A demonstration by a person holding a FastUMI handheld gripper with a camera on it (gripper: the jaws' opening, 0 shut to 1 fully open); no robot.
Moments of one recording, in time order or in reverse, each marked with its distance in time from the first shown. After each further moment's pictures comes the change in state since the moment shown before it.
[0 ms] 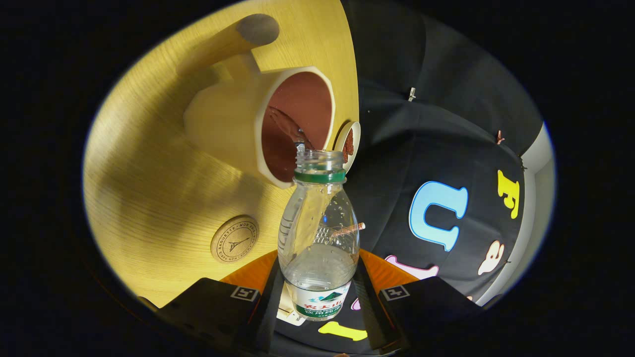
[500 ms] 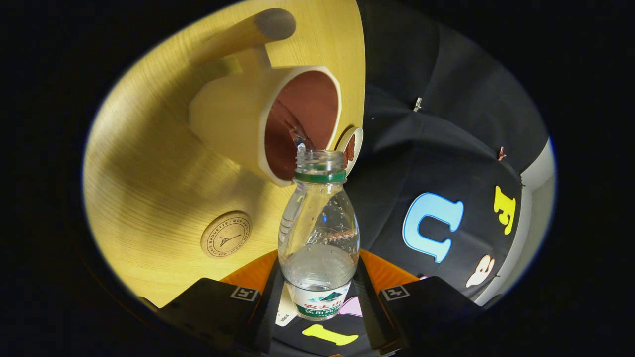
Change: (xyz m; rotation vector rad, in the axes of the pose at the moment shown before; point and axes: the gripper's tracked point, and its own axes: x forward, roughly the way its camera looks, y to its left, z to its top) arm 0.002 -0.006 0.003 -0.098 -0.026 -0.016
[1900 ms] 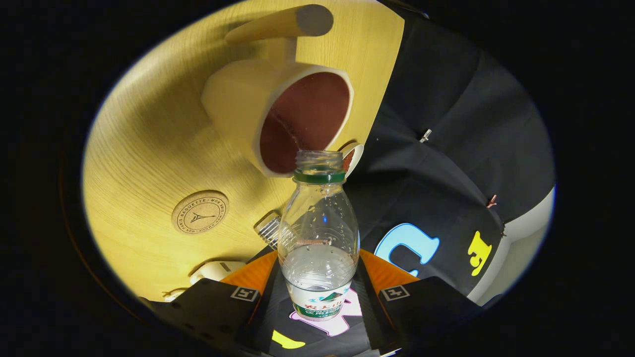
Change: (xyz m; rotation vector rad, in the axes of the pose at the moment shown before) arm 0.004 -0.028 0.003 -0.269 -0.058 -0.054
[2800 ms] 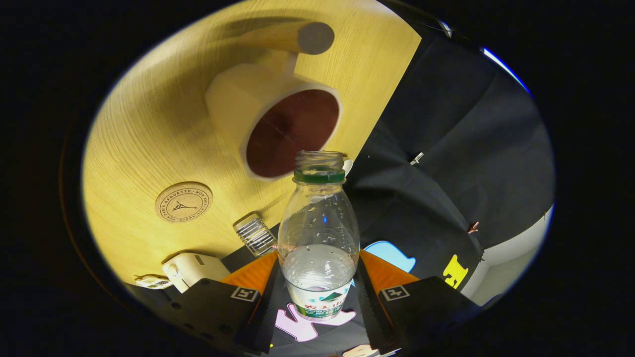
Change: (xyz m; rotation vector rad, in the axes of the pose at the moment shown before) arm -0.007 -0.023 0.010 -0.130 -0.065 -0.065
